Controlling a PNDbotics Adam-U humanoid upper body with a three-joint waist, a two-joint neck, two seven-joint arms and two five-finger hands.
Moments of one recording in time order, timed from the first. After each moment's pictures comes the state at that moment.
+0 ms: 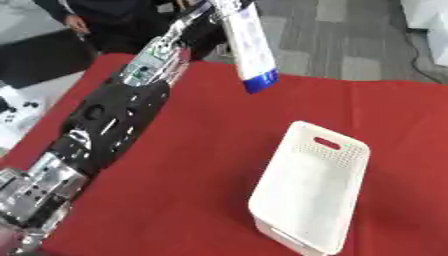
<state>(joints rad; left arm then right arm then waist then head) -0.90 0.43 -0.37 -1.20 0.63 -0.11 -0.36 -0.02 -0.53 -0.19 -1.99 -0.20 -0.58 0.53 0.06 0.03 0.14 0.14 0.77</state>
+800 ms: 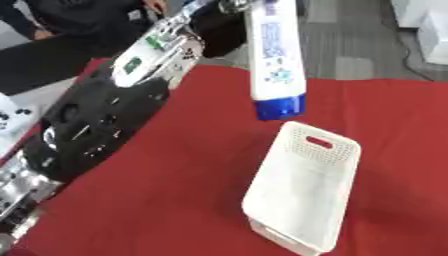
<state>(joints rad) -0.89 0.48 -0.49 -1.52 0.77 0.03 -0.40 -0.02 -0.55 -0.19 -1.99 -0.23 -0.58 0.53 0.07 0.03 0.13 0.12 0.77</state>
